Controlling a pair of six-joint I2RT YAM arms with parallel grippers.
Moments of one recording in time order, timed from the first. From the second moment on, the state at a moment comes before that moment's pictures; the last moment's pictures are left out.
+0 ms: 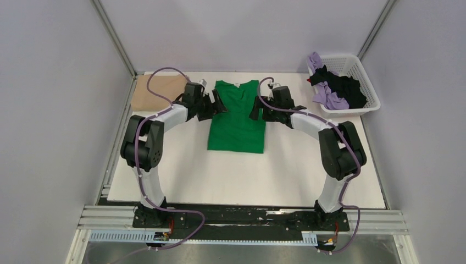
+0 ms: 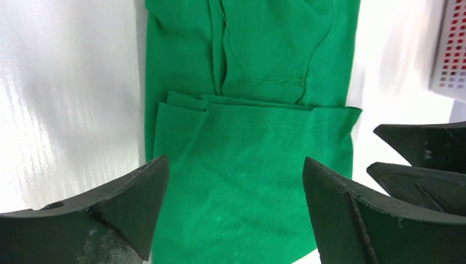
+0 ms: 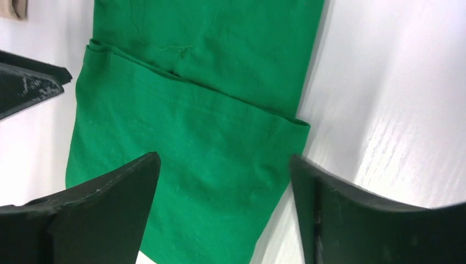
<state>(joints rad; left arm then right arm) -0.31 1.92 1.27 -0.10 0.28 -0.61 0.38 1.85 1.20 -0.07 -0.18 0.41</state>
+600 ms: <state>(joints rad) -0.30 1.39 0.81 -0.17 0.27 -0.60 0.39 1.41 0.79 -0.01 -0.27 0.52</state>
